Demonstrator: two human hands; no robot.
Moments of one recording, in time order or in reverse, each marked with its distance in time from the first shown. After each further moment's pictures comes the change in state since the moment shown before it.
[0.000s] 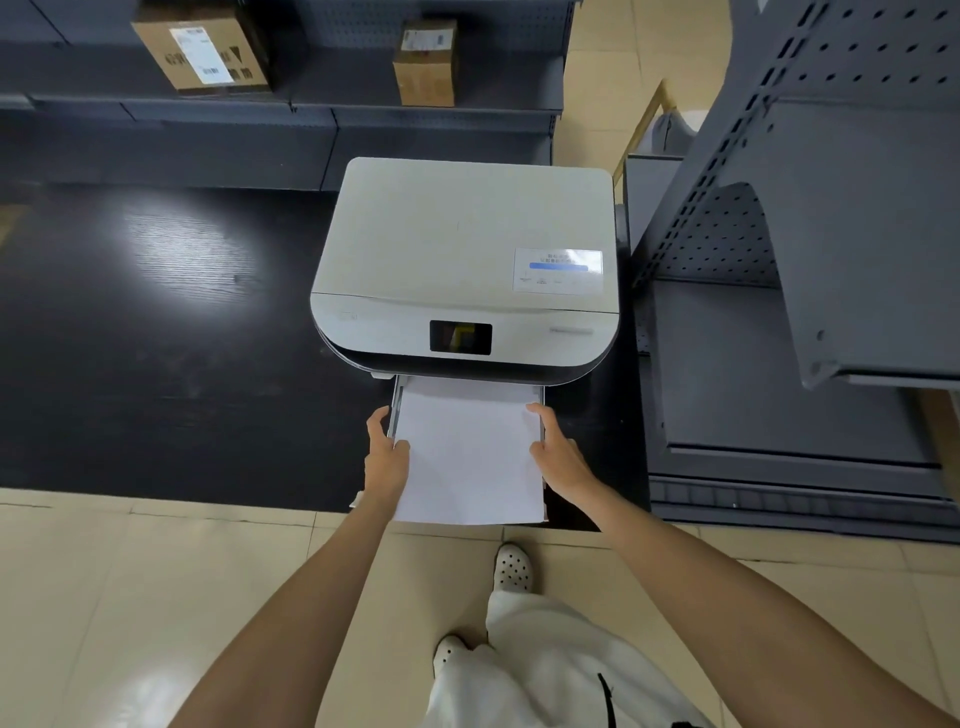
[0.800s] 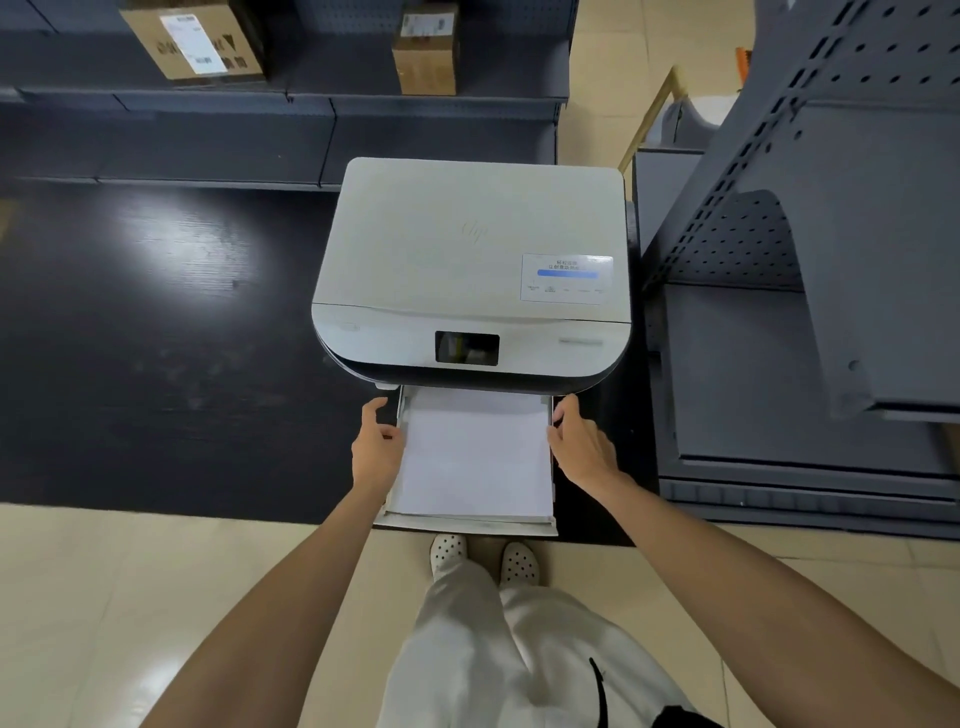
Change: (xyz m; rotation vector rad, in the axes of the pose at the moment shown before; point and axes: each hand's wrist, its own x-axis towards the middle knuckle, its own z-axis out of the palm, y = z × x) left_hand 0.035 0.019 -0.017 0.164 0.067 0.133; right_hand 0.016 -0.024 -0.031 -0.339 0.160 0.010
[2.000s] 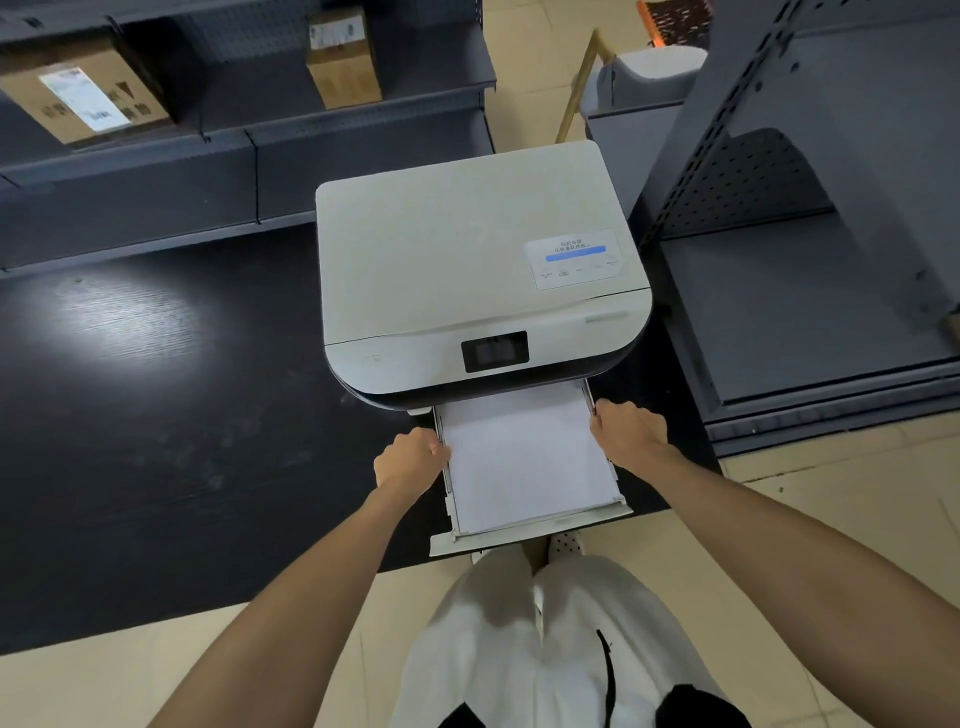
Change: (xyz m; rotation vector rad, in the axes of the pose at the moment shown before) left_hand 0.057 0.010 -0.034 0.779 -0.360 0.287; right_hand -0.001 -0.016 0.021 -0.397 0.025 0.224
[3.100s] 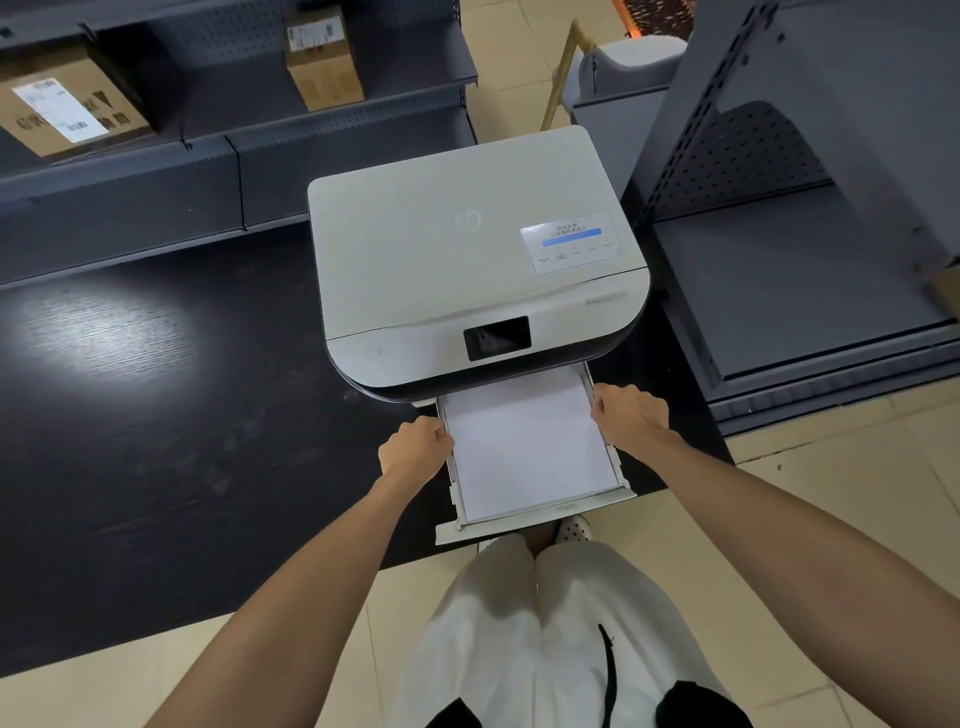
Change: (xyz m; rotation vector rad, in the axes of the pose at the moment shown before) left_hand 0.003 -0.006 -0.005 0.065 0.020 0.094; right_hand -0.006 -0.008 0.009 0.069 0.075 0.069
